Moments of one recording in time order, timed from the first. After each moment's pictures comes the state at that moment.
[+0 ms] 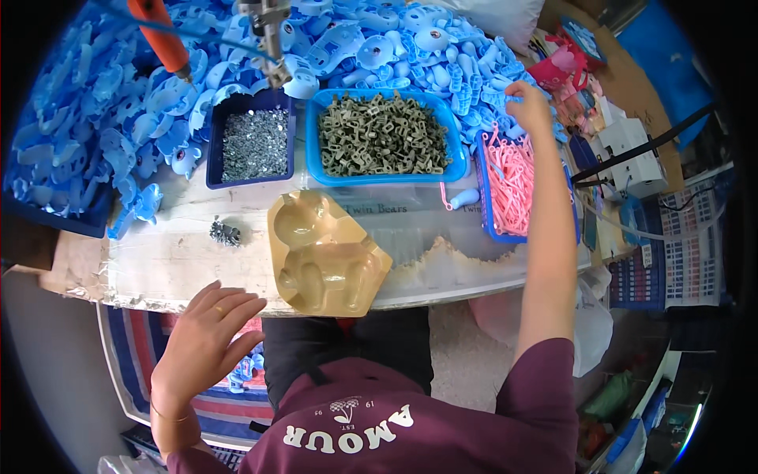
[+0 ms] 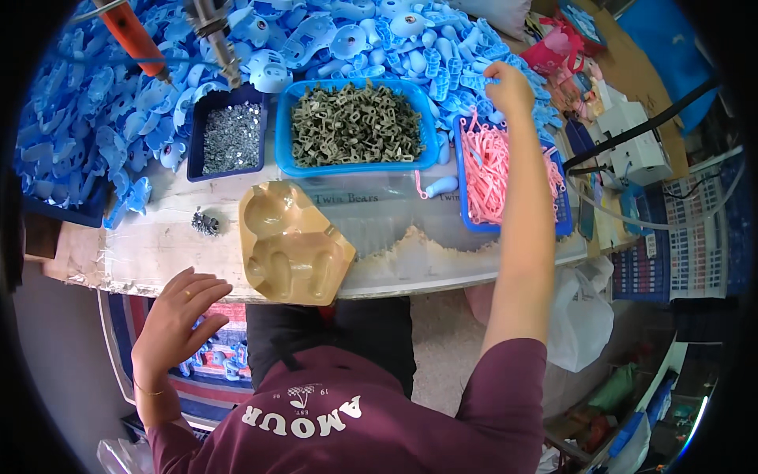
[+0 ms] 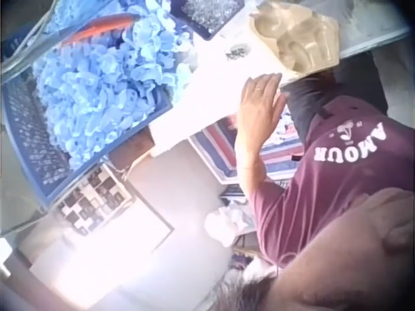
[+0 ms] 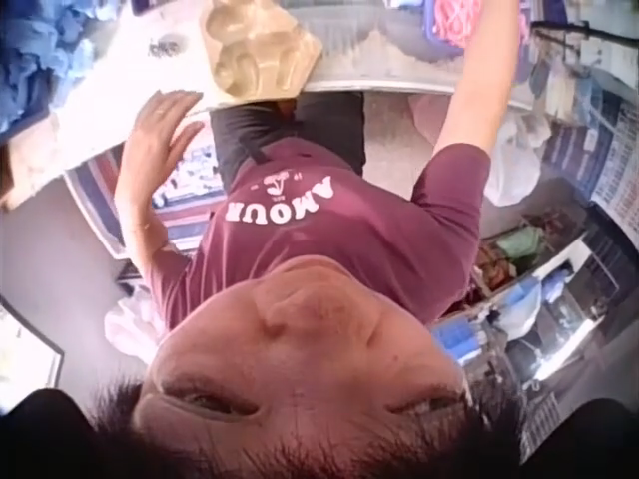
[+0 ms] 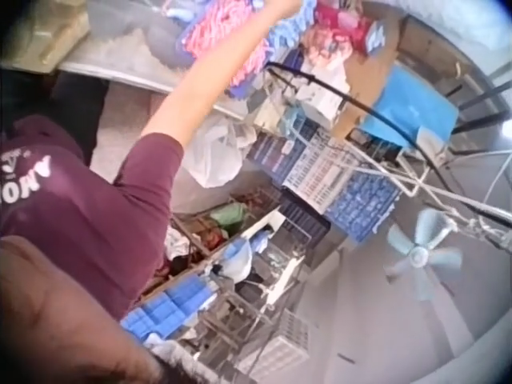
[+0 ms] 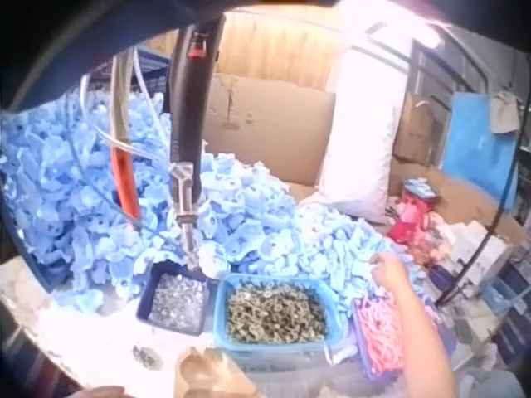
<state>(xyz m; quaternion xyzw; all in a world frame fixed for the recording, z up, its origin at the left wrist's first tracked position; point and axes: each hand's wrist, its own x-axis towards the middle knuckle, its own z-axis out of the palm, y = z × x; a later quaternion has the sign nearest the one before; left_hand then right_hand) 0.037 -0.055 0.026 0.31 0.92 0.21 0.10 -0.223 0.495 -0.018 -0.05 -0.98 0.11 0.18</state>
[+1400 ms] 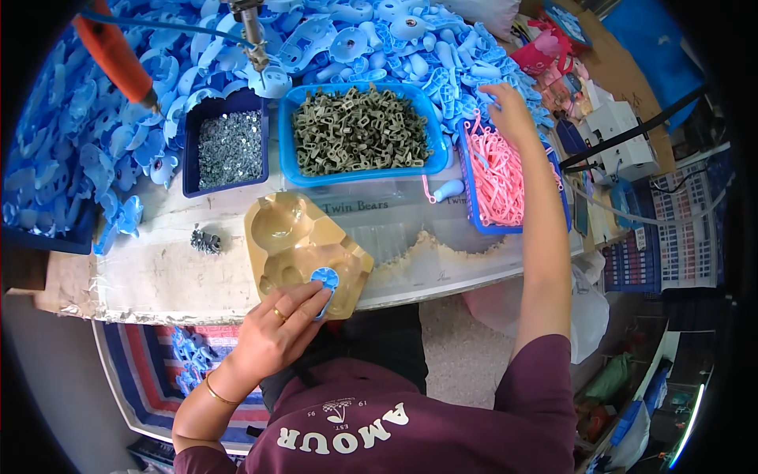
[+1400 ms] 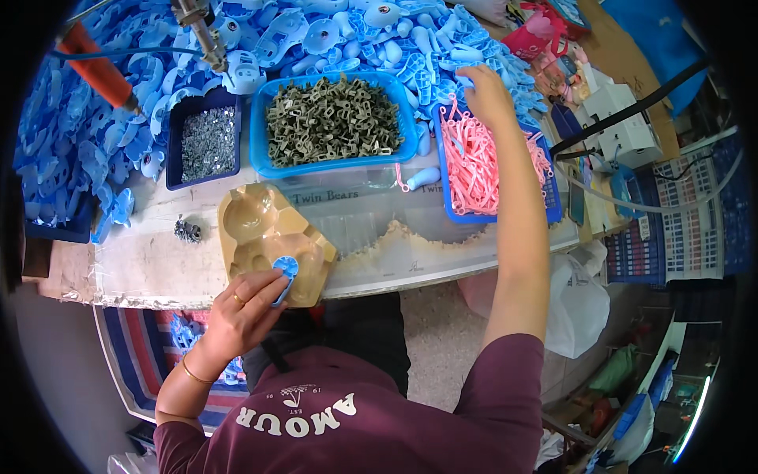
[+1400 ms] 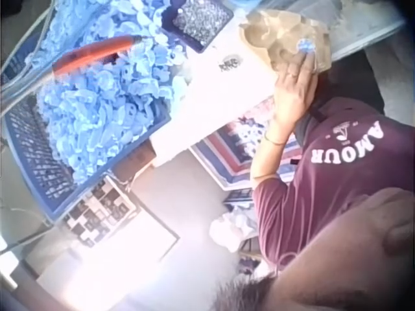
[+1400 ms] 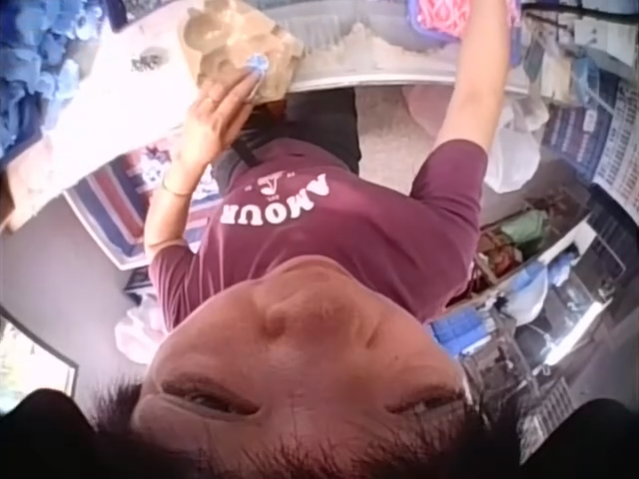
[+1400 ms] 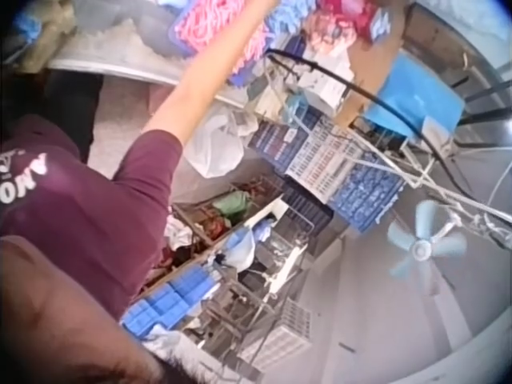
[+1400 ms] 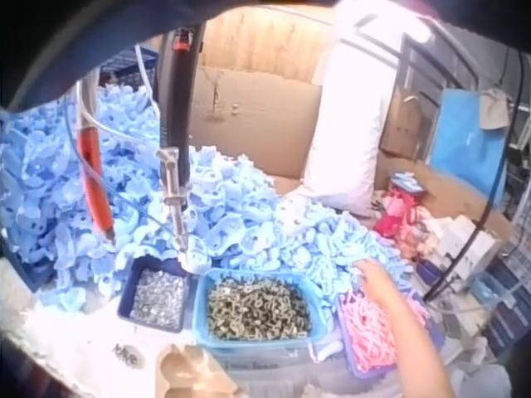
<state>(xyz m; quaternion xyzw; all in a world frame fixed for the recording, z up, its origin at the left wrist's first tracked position) 0.027 0.024 -0.047 0.41 0.85 0.33 -0.09 -0.190 0.504 -0.034 0.08 -0.97 0.12 0.20</state>
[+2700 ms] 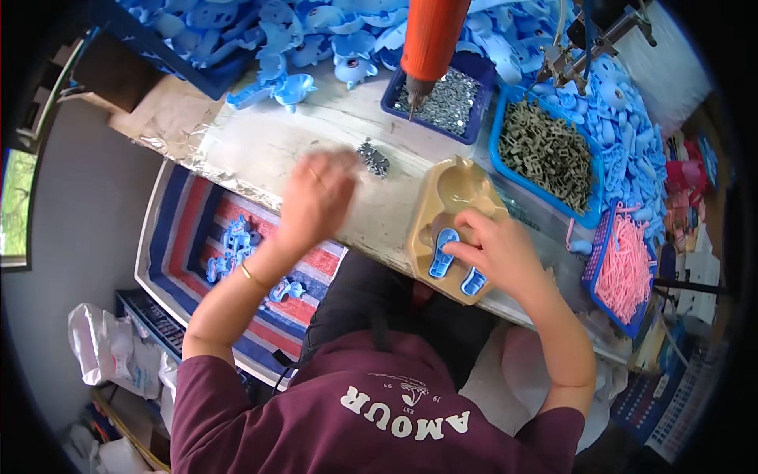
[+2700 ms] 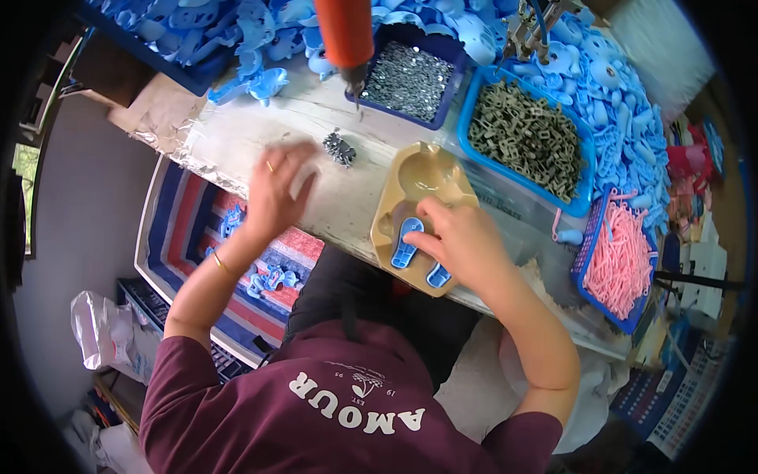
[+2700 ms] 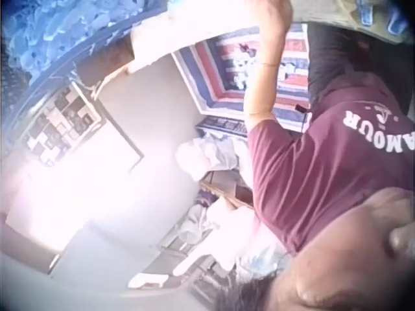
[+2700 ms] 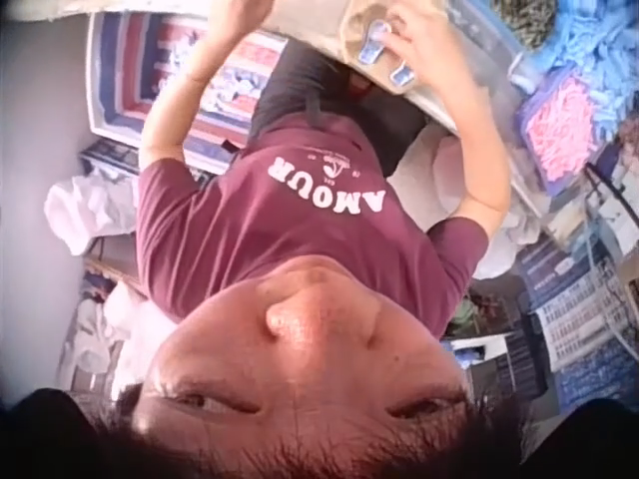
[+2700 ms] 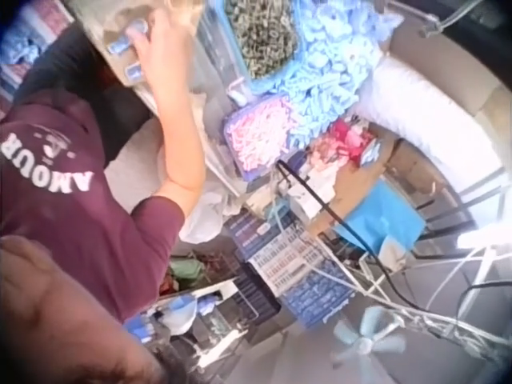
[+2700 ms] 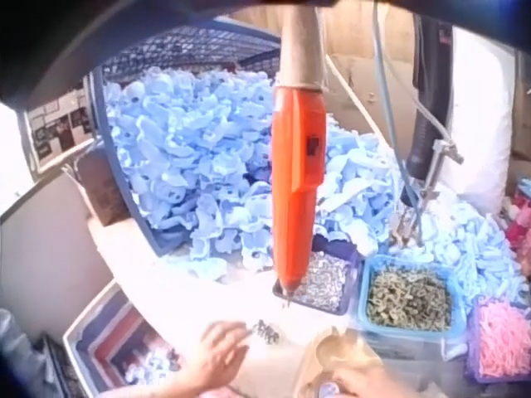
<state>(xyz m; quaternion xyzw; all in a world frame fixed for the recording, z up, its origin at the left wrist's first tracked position) 0.003 -0.089 -0.095 0.16 0.93 0.17 -0.29 -0.037 0.202 -0.039 0.33 -0.89 0.27 -0.16</state>
